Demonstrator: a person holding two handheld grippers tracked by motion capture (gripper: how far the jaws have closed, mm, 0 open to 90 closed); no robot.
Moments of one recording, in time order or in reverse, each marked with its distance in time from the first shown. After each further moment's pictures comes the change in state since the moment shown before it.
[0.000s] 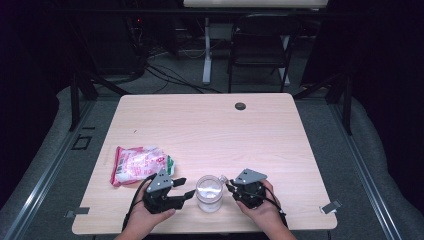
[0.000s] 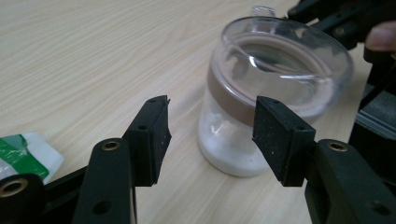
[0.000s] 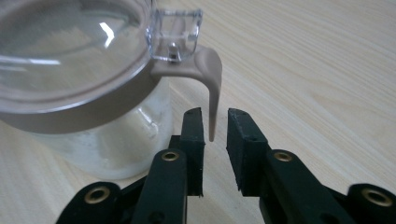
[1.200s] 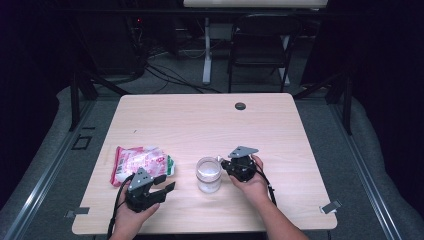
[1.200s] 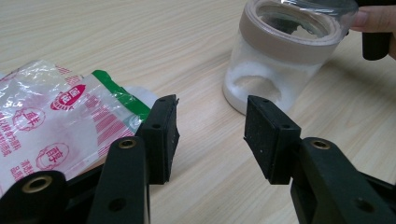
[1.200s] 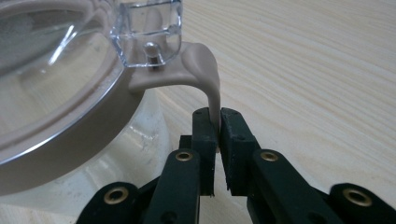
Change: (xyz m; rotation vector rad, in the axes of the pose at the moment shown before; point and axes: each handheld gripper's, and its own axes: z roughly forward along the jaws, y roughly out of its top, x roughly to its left) left arm 0.032 -0.022 -0.024 -0.030 0.174 -0.155; right arm -0.047 0.029 0.062 -0.023 0.029 0.077
